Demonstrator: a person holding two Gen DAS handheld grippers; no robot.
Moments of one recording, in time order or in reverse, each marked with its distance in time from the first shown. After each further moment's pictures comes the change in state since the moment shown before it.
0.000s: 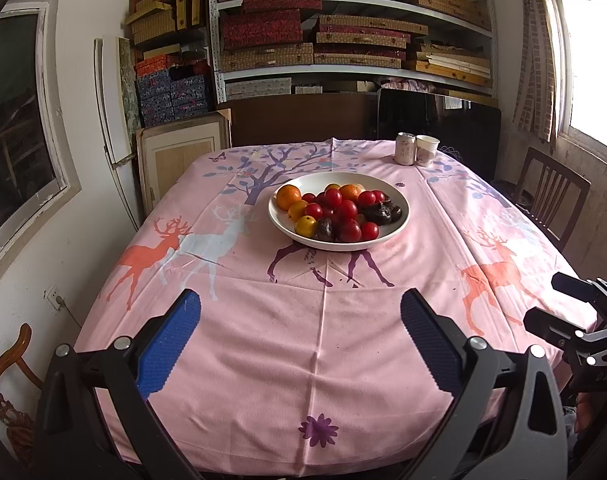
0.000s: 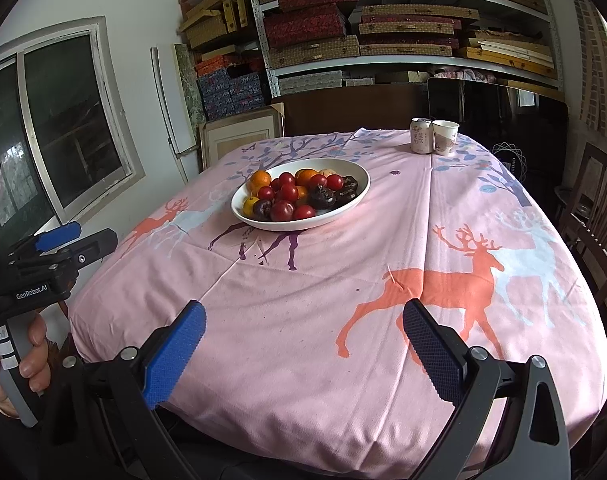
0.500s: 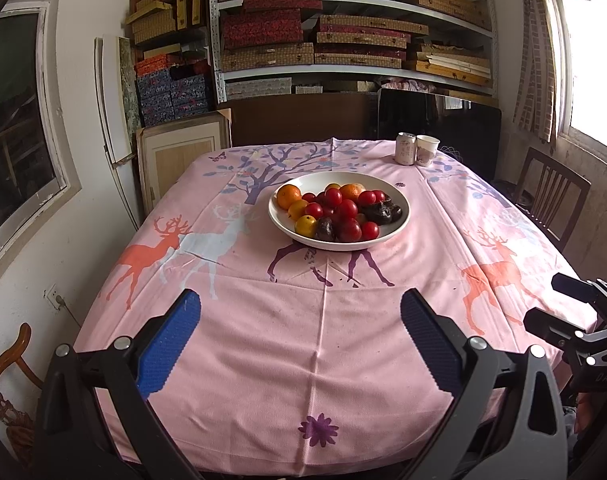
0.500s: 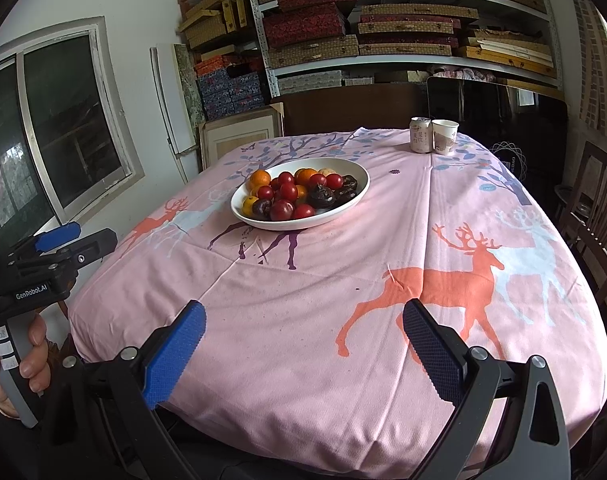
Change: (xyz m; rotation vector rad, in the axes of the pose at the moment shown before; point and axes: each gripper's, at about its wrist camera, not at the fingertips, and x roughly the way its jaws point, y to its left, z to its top) left arm 0.000 0.000 0.000 0.002 0.000 0.001; right arm 0.001 0.000 0.000 0.001 0.002 0.000
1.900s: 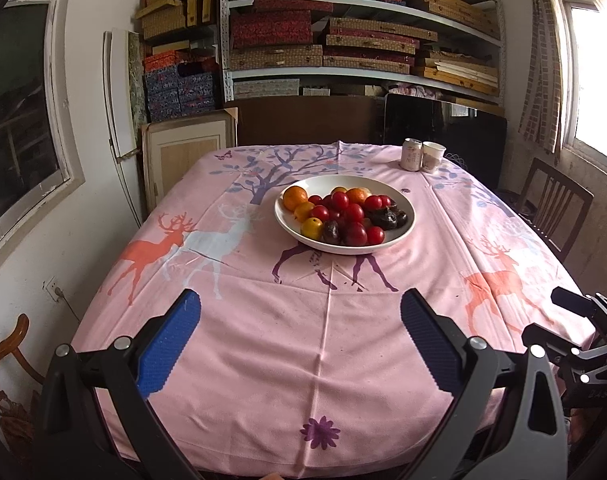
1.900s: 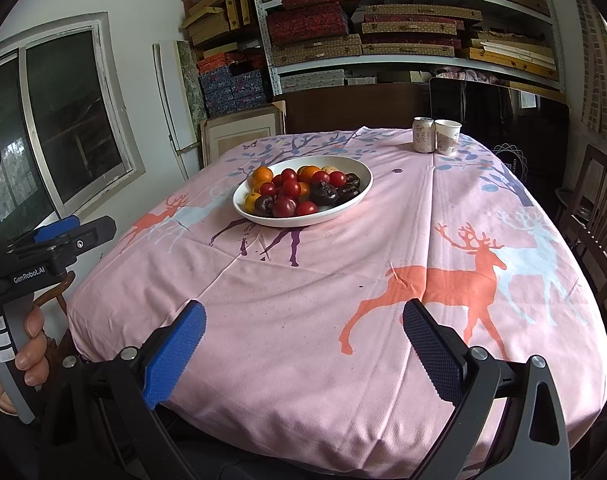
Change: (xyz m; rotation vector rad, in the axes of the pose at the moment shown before) left arm 0.000 0.008 0.000 -0.039 -0.004 0.010; right arm 0.001 0.002 -0.001 -0.004 0.005 0.000
